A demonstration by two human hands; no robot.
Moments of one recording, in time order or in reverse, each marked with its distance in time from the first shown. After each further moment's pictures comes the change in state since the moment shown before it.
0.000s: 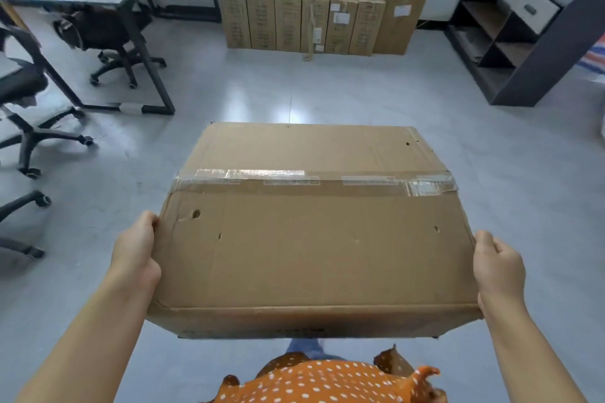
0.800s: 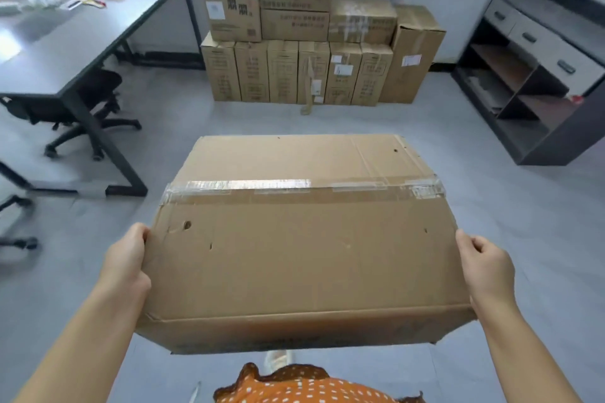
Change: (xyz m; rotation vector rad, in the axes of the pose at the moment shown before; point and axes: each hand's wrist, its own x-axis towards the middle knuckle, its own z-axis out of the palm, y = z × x) left_hand 0.307 0.306 0.322 0.028 0.017 0.049; right_hand 0.338 -0.275 0.317 -0.093 -0.001 -0.139
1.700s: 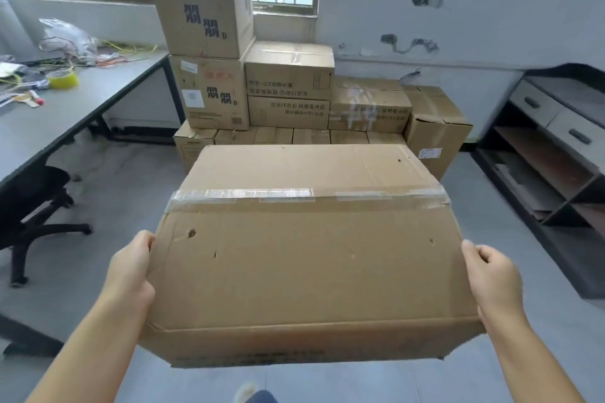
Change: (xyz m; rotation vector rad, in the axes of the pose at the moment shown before) left_hand 0.248 0.335 0.461 -0.110 -0.079 0.105; right_hand 0.525 -0.268 0.236 0.064 0.030 -0.093
